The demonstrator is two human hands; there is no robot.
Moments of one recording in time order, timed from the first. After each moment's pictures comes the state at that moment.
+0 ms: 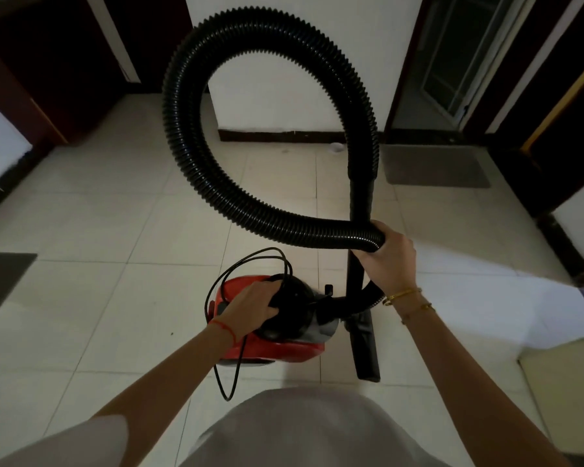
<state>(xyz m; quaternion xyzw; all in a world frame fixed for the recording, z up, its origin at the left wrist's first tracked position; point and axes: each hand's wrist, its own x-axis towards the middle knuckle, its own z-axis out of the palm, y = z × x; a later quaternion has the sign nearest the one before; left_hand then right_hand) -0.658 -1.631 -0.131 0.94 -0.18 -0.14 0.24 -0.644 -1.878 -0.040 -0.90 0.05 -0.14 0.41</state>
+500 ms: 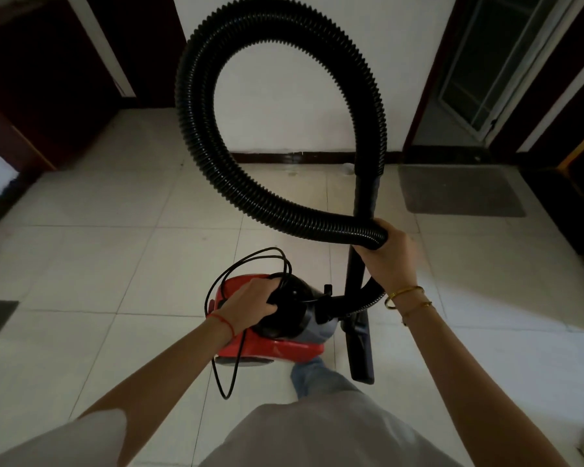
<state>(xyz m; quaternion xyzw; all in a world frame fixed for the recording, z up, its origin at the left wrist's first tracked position) -0.324 -1.597 -0.126 0.94 -0.18 -0.15 0.23 -0.306 -1.849 -0.059 -0.88 0.05 -0.13 0.44</state>
